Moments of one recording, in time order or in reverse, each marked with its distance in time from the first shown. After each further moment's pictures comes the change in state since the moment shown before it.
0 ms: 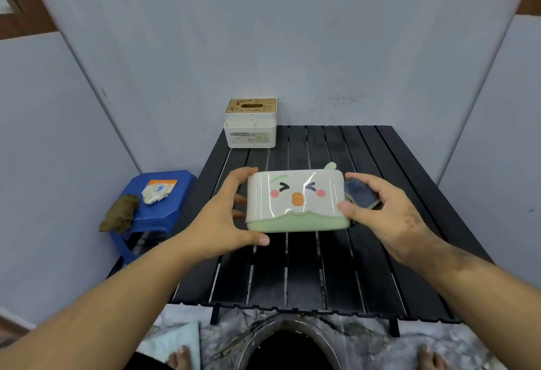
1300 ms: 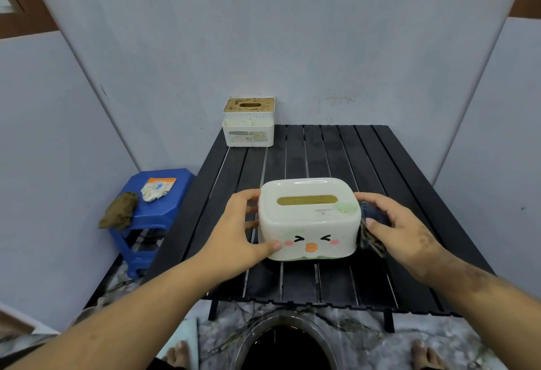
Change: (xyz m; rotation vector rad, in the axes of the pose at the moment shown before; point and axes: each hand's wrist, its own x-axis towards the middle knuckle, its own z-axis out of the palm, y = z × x) left_hand -0.018 -0.005 0.045 0.015 0.152 0.003; right_hand -0.025 0.022 -0.025 -0.122 -0.060 0.110
